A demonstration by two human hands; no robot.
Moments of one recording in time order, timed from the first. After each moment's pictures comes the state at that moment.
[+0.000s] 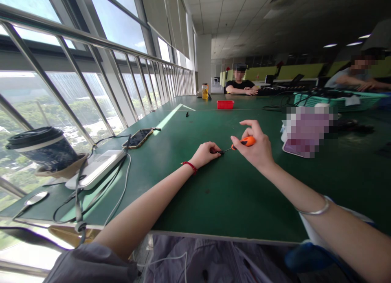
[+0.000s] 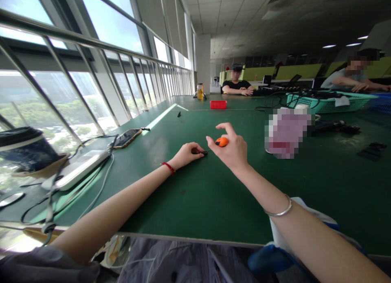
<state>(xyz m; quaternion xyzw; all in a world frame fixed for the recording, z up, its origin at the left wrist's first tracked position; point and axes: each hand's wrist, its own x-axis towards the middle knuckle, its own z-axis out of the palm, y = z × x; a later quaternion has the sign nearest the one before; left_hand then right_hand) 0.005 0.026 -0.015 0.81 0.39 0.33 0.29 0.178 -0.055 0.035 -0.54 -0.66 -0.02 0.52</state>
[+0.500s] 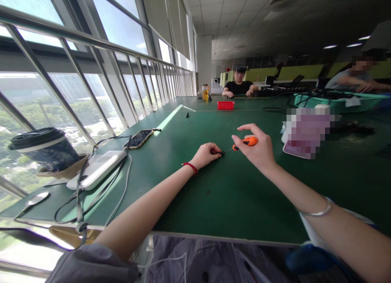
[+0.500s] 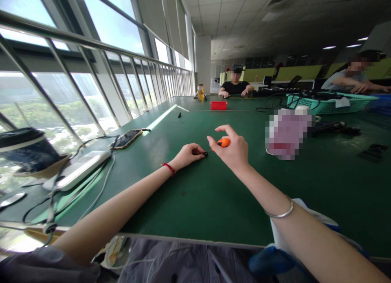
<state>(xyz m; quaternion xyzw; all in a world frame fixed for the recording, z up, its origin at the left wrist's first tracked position) 0.004 0.031 -0.021 0.82 0.39 0.33 0.28 0.178 -0.057 0.038 -0.55 -0.66 0.00 0.52</state>
